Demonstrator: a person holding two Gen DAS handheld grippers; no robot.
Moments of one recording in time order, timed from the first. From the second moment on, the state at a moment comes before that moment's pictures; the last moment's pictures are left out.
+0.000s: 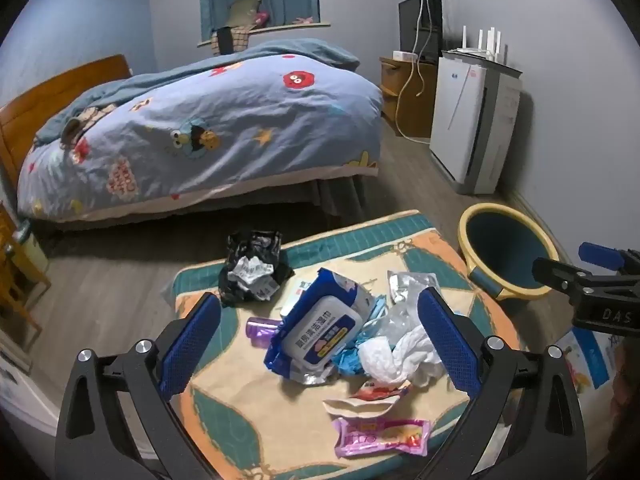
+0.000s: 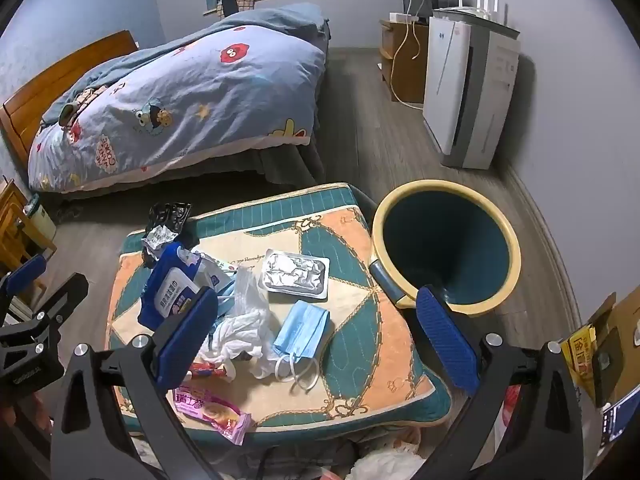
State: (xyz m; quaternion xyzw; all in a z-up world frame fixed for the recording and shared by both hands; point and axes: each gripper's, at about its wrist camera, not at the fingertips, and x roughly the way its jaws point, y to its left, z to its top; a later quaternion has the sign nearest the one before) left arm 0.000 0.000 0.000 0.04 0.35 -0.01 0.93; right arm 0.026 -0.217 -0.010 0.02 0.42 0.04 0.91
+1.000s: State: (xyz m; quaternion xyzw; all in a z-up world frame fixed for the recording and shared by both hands) left arm 0.000 0.000 0.001 0.04 0.35 -0.02 0.94; right arm 0.025 -0.215 -0.011 0.02 0.41 0.04 0.91
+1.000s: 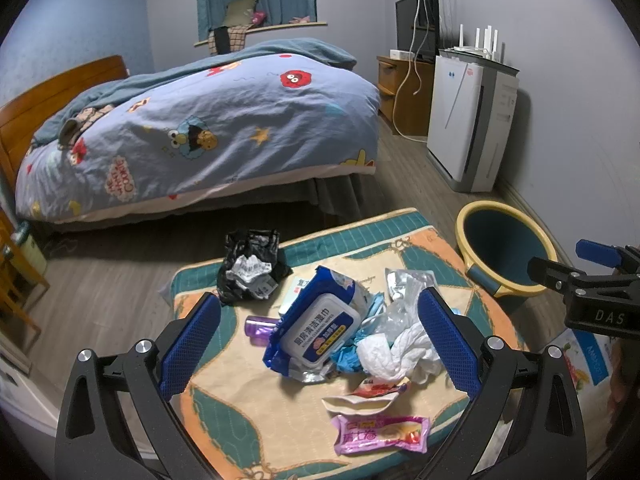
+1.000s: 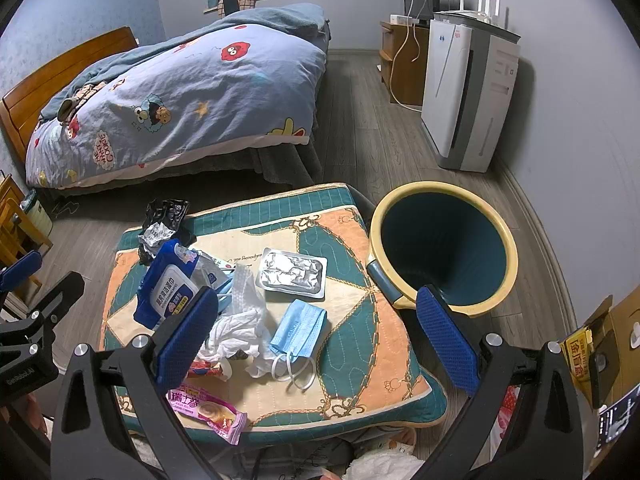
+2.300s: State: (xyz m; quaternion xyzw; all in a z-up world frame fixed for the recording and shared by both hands) left arm -0.005 -0.003 -0.004 0.04 0.36 -0.02 0.93; right arm 0.025 -0.213 -0.013 0.01 0.41 0.03 0.91
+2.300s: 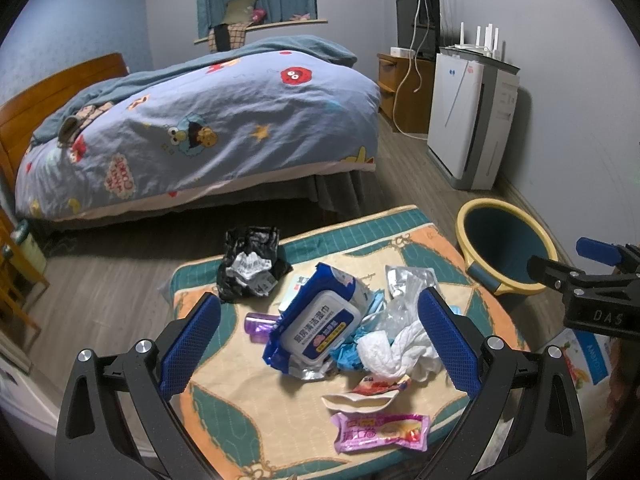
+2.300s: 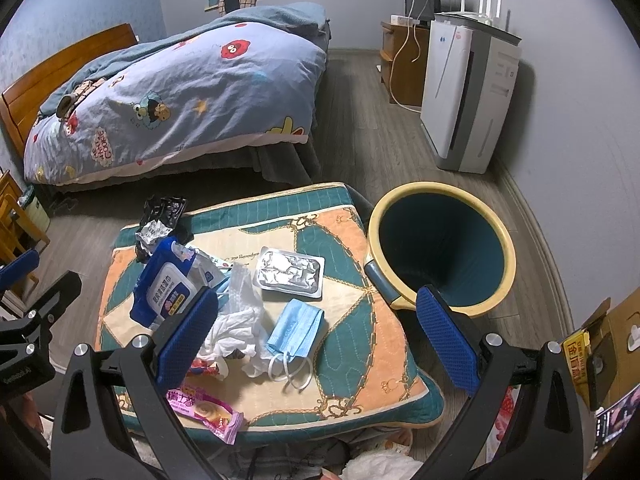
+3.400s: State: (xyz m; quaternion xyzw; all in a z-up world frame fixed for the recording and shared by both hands) left arm 0.028 0.039 0.004 0.01 0.33 0.01 0.94; right arm 0.058 -0.209 -0.031 0.04 0.42 0.08 0.90
